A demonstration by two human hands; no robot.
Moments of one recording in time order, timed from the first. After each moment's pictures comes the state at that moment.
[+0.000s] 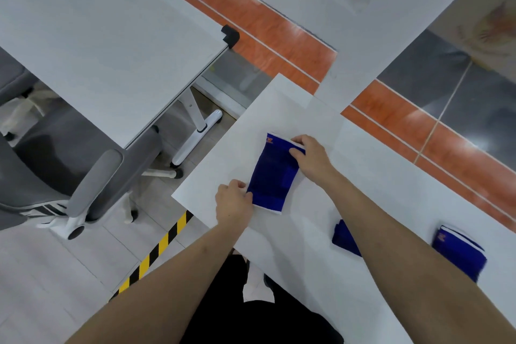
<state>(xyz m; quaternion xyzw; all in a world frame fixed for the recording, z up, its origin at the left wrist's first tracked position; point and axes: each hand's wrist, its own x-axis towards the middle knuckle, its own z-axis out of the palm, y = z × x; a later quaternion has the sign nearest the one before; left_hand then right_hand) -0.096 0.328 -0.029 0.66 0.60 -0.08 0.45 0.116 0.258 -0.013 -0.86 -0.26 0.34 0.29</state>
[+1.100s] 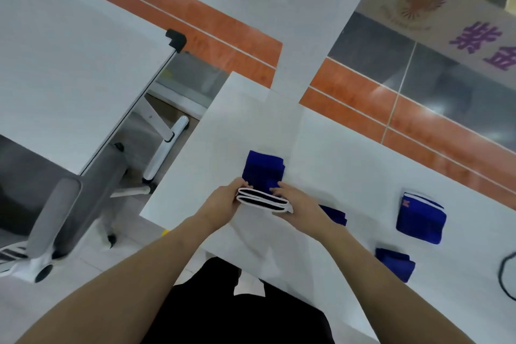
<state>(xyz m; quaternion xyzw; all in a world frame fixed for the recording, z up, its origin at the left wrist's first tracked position) -0.080 0.335 -0.040 0.84 0.22 -0.15 0.48 0.058 0.118 -0.032 -0.82 -0.39 0.36 0.20</state>
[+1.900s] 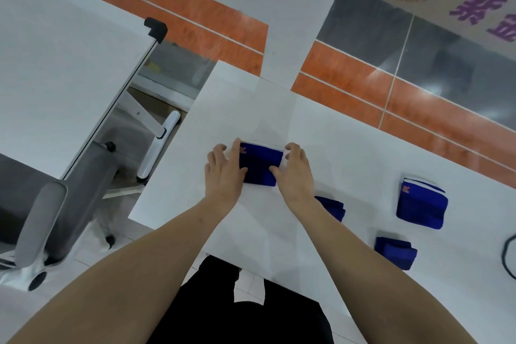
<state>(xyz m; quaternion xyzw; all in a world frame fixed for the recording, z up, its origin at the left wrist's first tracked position) -0.018 0.320 -0.051 0.92 0.32 -0.07 0.23 0.076 0.175 -0.043 -0.94 -0.12 0.21 0.24</state>
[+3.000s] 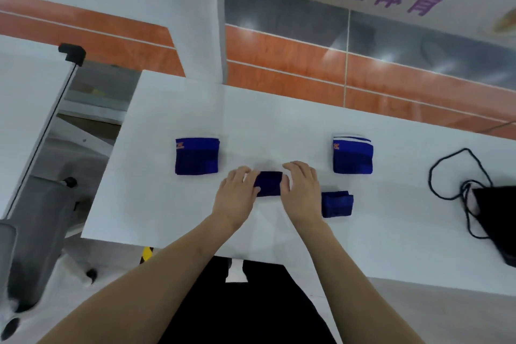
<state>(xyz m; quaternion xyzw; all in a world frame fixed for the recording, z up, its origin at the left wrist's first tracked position) -0.020 0.163 -0.020 0.96 0.05 -0.11 0.24 0.028 -0.006 -0.004 -0.96 -0.09 0.02 0.27</state>
